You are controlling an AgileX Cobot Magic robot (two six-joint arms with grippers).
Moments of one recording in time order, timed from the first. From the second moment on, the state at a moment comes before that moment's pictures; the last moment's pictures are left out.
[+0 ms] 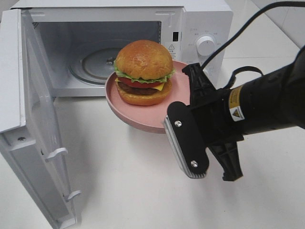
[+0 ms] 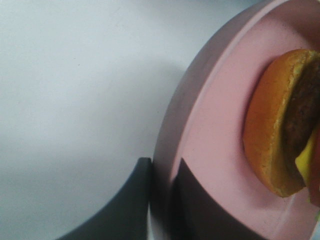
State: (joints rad) left arm -0.02 0.00 -0.52 -0.07 1.08 -0.03; right arm 0.72 1.44 -0.68 -0.28 0.13 -1.02
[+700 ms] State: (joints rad) left arm -0.02 0.00 -0.52 -0.07 1.08 -0.03; right arm 0.72 1.08 -0.44 -0.38 0.38 -0.78
